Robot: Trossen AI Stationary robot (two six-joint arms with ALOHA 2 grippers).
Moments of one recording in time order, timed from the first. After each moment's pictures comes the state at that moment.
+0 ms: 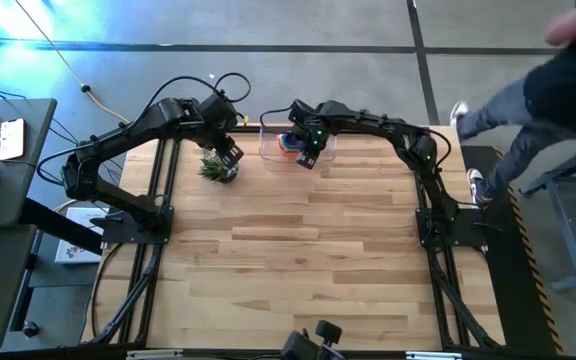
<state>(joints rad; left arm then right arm) 0.50 1.39 1.47 -1.20 -0.17 -0.21 -0.54 2.19 1.86 -0.99 -0.05 -0.14</state>
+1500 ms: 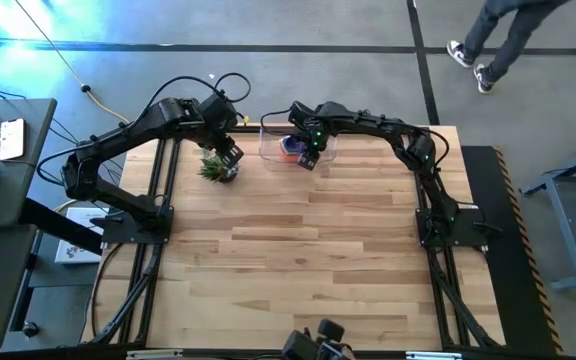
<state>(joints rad) 0.50 1.39 1.47 -1.20 -0.17 -0.21 -0.55 2.21 1.86 -1.01 -0.04 -0.13</state>
